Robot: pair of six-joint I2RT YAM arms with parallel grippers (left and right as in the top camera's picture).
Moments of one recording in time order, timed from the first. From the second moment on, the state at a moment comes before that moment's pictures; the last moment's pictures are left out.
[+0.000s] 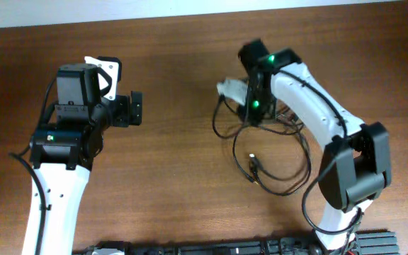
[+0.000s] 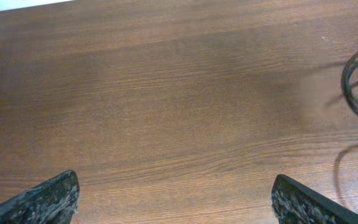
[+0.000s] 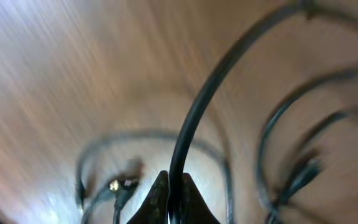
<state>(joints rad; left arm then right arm) -0.11 1.26 1.30 -0.86 -0.03 0.06 0.35 1.94 1.67 -1.20 -0.27 -0.68</state>
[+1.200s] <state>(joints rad) -0.11 1.26 1.30 -0.86 -0.03 0.06 0.35 1.92 2.87 -0.60 -0.30 -0.60</state>
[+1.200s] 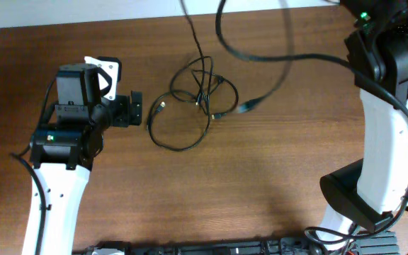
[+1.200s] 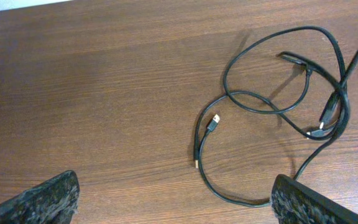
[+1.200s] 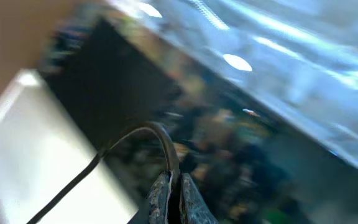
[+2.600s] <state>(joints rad) -0.11 1.26 1.30 -0.86 -0.03 0.06 -0.83 2.08 2.87 -1.11 0.11 0.08</state>
